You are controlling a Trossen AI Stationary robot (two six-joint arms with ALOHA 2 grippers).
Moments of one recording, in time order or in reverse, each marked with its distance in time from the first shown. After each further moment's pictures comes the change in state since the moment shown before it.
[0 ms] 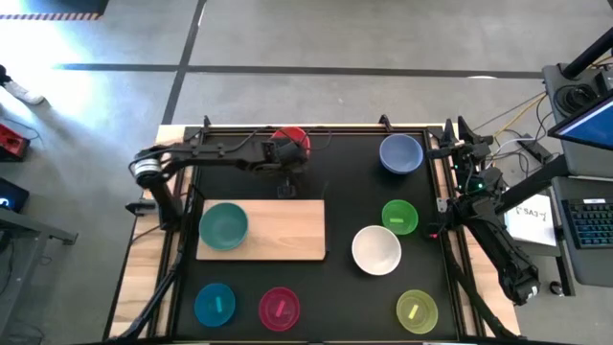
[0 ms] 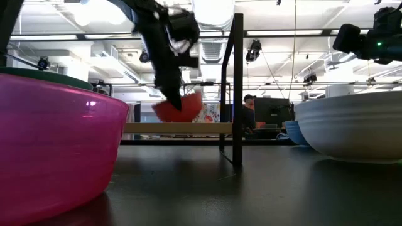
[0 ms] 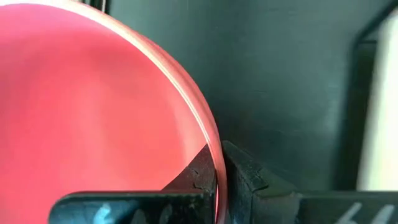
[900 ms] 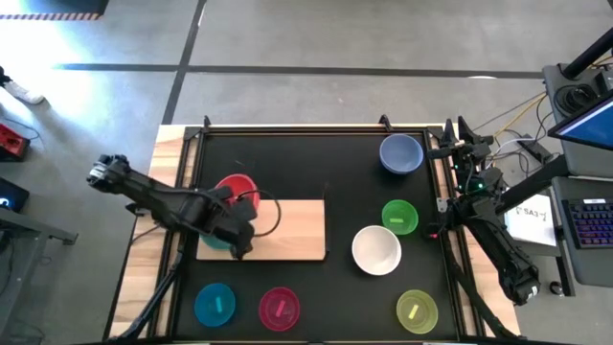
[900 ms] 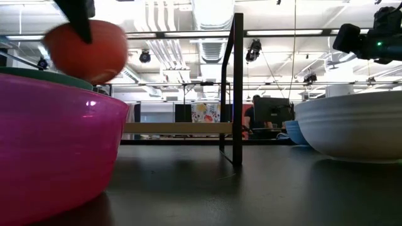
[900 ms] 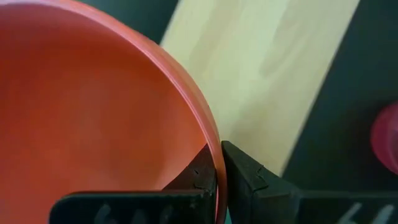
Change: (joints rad) left arm -0.668 -0.358 0.000 -0.637 -0.053 -1.051; right arm 0.000 0.000 0.000 0.000 0.000 0.000
